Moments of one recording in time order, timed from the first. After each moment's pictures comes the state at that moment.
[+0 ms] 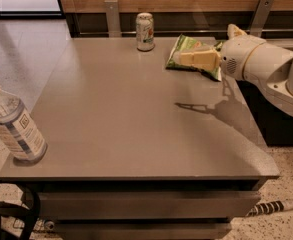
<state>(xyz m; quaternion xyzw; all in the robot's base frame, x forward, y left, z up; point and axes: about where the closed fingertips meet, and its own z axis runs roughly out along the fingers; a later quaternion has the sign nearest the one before) 0.640 -0.151 0.963 -0.25 0.69 0.17 0.65</state>
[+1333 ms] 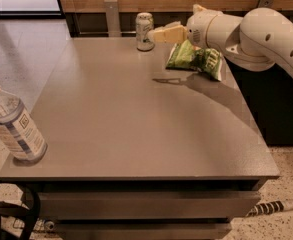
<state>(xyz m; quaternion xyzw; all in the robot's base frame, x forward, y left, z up) 0.759 -0.092 0.962 -0.30 0.69 0.18 0.64</state>
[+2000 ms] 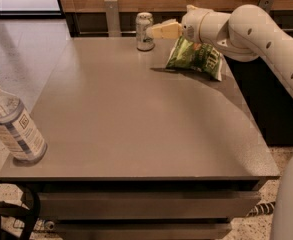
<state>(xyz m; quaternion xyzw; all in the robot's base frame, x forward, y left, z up) 0.815 -0.087 0.945 -0.31 0.69 0.20 0.63</state>
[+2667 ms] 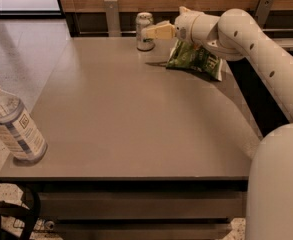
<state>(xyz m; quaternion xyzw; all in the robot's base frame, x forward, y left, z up) 0.850 -0.074 0.930 -0.31 0.68 0.21 0.63</state>
